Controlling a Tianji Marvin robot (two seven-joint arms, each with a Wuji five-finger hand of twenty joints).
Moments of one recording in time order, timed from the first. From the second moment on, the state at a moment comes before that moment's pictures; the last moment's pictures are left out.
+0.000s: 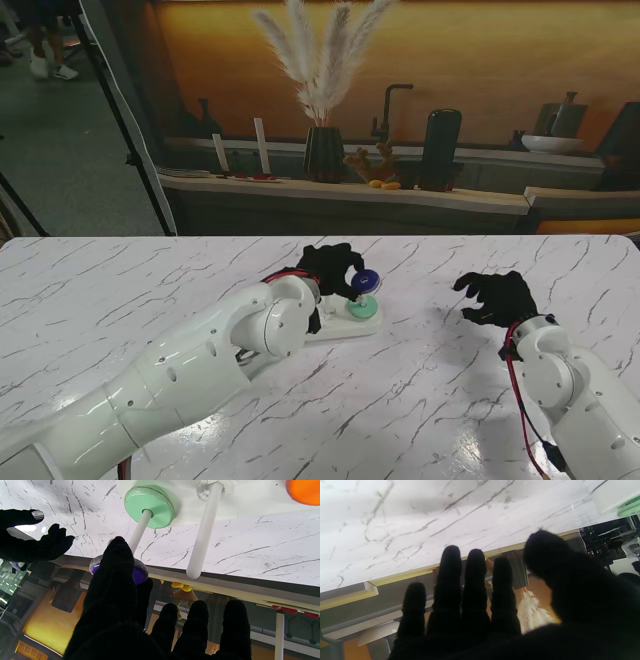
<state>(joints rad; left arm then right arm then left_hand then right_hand) 0.96 -1.20 -0.55 -1.42 0.53 0.39 -0.08 -1.45 -1.07 1.38 -1.22 -0.81 -0.19 -0.15 1.15 -0.34 0.00 0.00 0.52 0.22 0.38 0.60 0.37 0.31 0.06 0.33 0.28 0.37 0.21 0.44 0.01 0.53 0.74 0.58 0.37 -0.80 1.21 -0.17 0.56 -0.17 0.64 0.38 0.83 -0.09 0.58 0.40 0.82 -0.07 0.60 0.52 0.05 0.06 1.09 0.67</state>
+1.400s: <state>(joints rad) 0.95 -1.20 -0.52 -1.40 0.53 0.39 -0.11 -1.45 -1.07 1.38 -1.21 -0.81 -0.18 -0.16 1.16 -0.34 0.03 0.00 0.52 0.24 0.36 0.54 0.37 0.32 0.10 0.33 0.34 0.37 0.31 0.50 0.06 0.54 0.95 0.58 0.37 -0.80 1.21 -0.17 0.56 -0.17 0.64 0.38 0.83 -0.09 0.58 0.40 0.82 -0.07 0.60 0.52 0.05 0.06 1.09 0.67</state>
